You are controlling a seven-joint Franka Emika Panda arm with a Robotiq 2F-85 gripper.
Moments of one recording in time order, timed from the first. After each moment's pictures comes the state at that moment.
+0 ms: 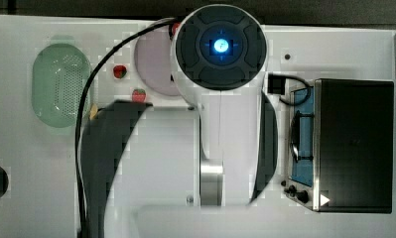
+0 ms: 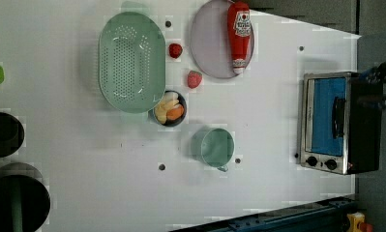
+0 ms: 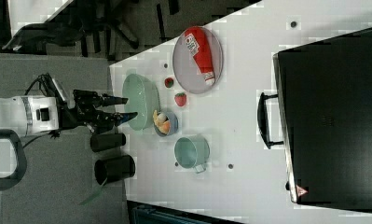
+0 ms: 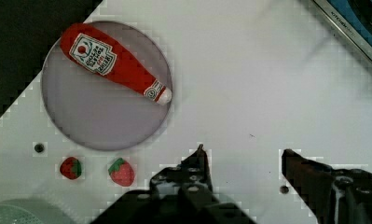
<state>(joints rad) 0.01 -0.03 -0.01 -1.80 -0.03 0.19 0.07</state>
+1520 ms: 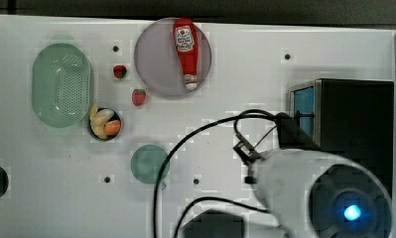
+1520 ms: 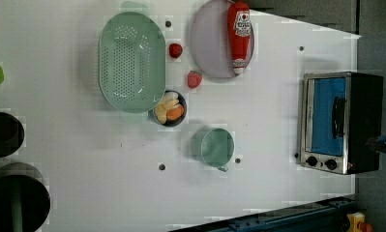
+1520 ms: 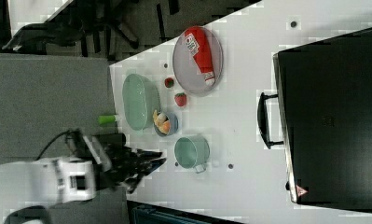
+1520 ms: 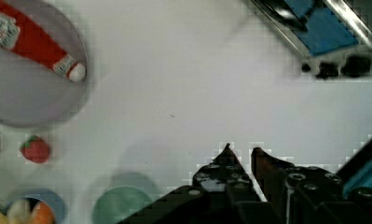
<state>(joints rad) -0.02 -0.36 -0.19 -2.17 -0.07 0.23 -0.20</state>
